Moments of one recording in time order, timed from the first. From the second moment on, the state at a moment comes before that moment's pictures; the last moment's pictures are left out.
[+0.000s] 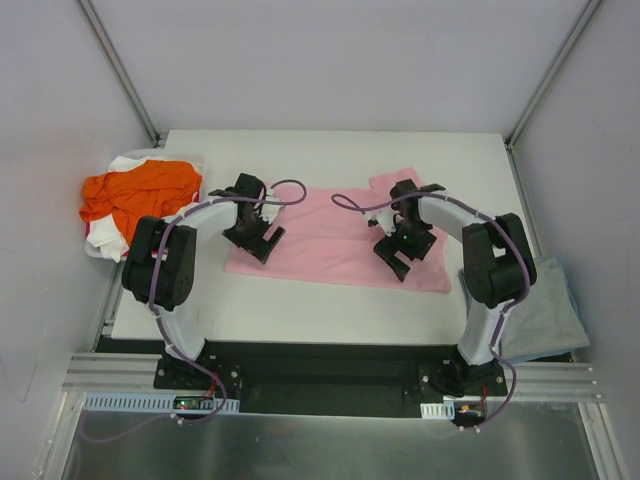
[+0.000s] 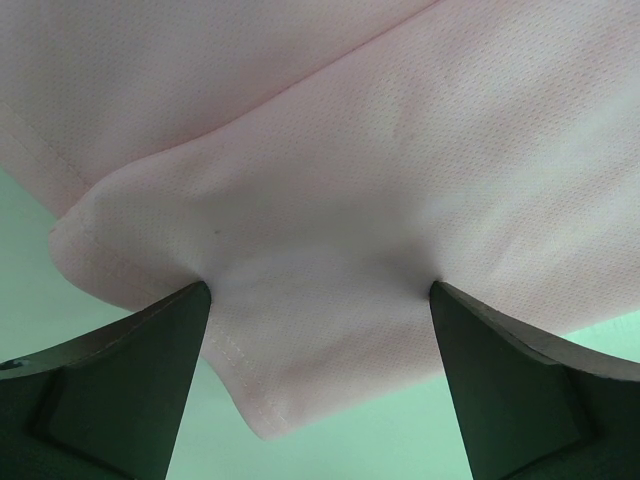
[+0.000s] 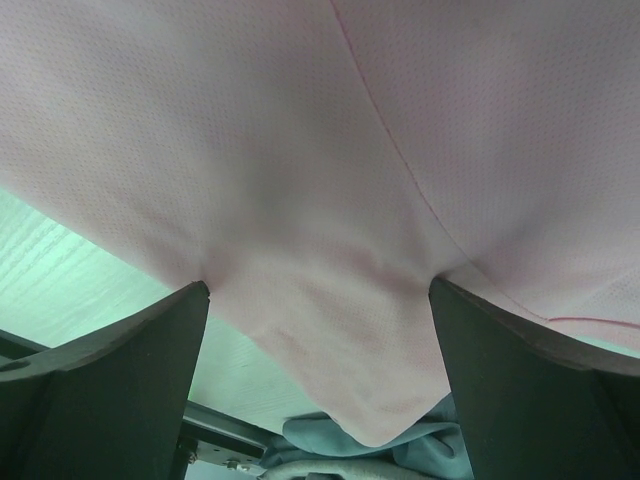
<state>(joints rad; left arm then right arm) -0.29 1.80 1.14 -0.65 0.11 0.31 0.36 1.88 1.28 -0.98 -0.08 -0.51</state>
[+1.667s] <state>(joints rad) -0.34 1.59 0.89 -0.60 0.09 0.29 0.50 1.73 1.05 -0.87 0.05 -0.51</state>
